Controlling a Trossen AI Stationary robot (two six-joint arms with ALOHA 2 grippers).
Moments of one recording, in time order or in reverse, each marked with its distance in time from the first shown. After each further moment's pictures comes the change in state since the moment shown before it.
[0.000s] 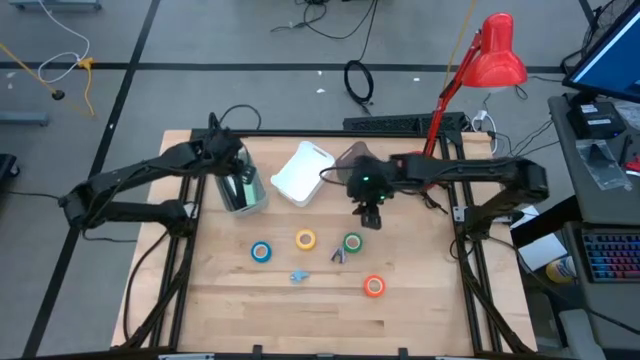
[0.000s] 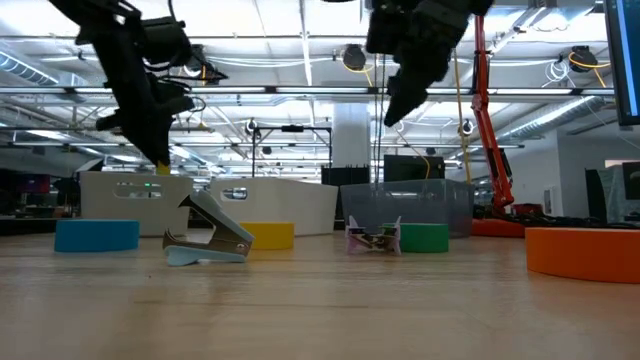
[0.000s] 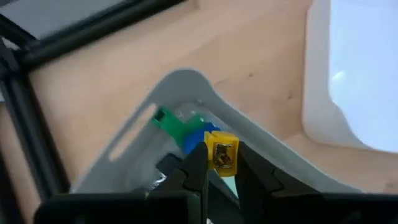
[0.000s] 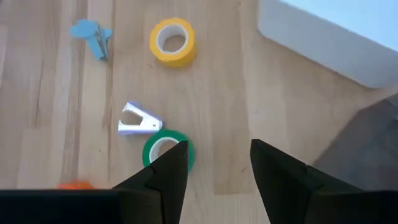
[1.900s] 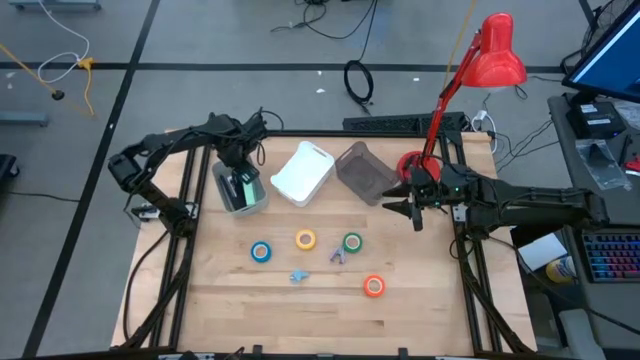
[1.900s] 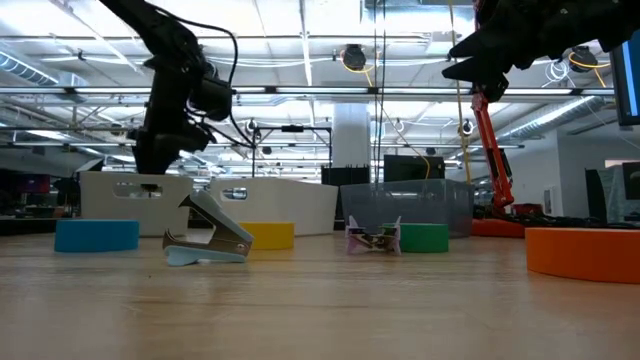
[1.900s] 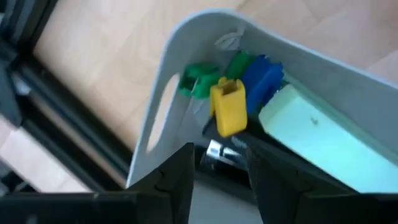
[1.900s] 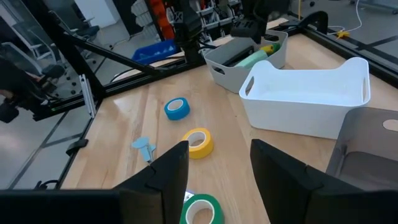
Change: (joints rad) left arm 0.104 0.500 0.328 -0.419 0.002 0.303; right arm -0.016 -0.802 -0.713 0.636 0.023 0.297
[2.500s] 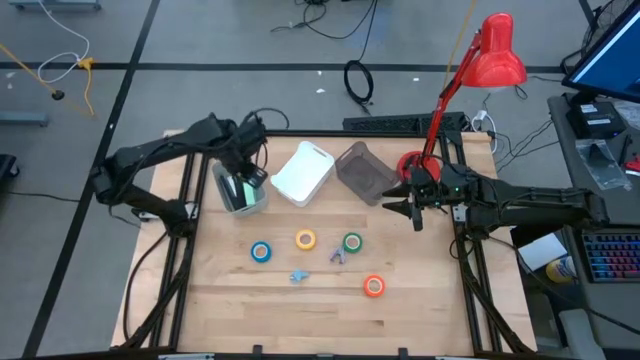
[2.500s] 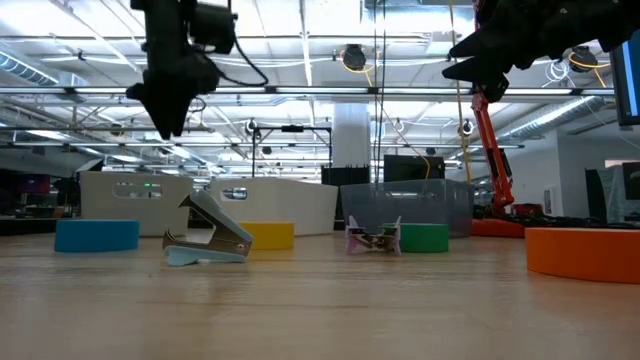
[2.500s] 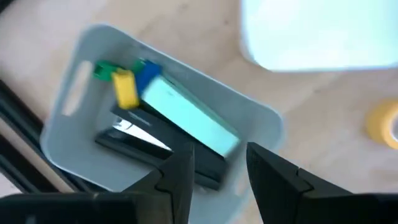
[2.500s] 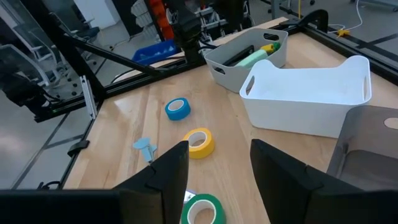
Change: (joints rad) left arm -0.237 -0.183 0.142 -0.109 0.168 -0.318; right arm 0.000 0.000 0.000 0.000 0.000 0.011
